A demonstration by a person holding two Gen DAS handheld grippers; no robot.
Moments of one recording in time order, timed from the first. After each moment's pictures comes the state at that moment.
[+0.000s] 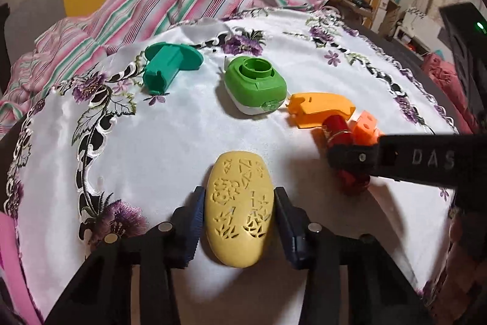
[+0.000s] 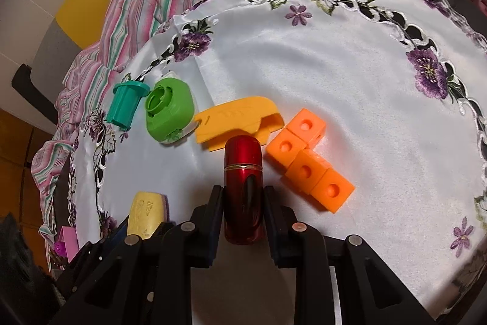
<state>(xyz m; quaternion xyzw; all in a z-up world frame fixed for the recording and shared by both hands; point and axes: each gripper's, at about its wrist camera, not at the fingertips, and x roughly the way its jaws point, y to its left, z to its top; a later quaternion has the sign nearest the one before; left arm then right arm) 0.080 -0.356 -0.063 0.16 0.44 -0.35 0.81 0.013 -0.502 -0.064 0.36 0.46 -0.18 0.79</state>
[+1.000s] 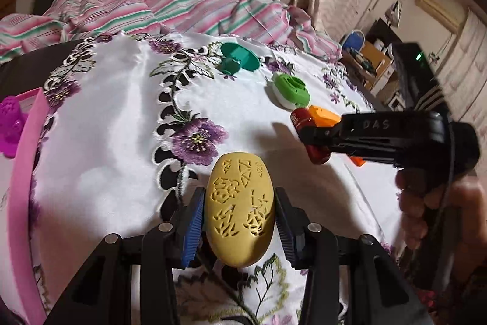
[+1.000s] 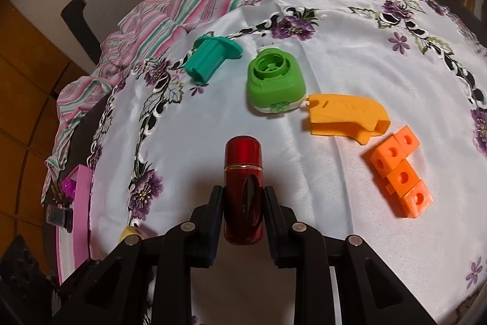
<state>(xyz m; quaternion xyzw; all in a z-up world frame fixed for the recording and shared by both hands) 0.048 -0.223 -0.047 -0.02 0.44 -0.34 0.83 0.041 -0.443 -0.051 0.27 0.48 -0.06 0.83</state>
